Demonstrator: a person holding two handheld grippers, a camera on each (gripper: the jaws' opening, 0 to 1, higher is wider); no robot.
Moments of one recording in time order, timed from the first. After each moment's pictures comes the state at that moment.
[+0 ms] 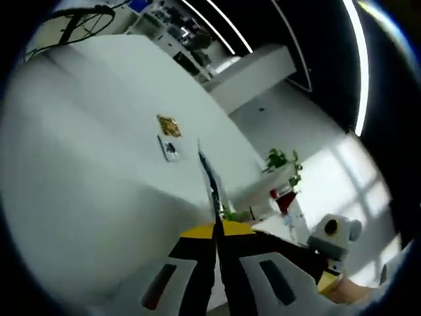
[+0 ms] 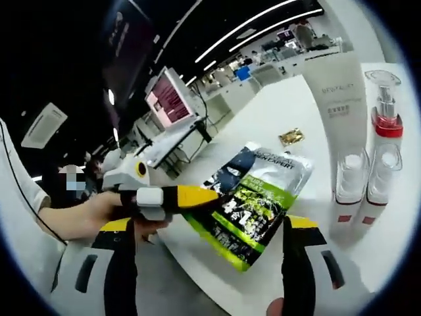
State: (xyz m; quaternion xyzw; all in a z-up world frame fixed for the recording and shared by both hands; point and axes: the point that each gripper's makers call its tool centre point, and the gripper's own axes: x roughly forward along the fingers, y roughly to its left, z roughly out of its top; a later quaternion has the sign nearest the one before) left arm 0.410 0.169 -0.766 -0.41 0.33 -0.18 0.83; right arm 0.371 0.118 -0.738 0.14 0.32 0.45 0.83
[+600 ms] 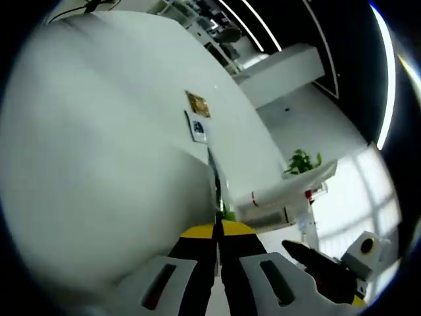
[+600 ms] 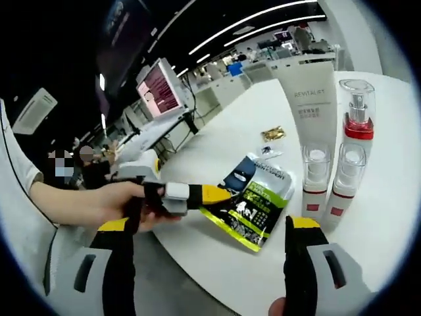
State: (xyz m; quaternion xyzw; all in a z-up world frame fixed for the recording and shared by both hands) left arm 0.420 0.147 -0.810 -0.41 0.38 -0.13 0.82; right arm 0.361 0.082 -0.736 0.07 0.33 0.42 0.84
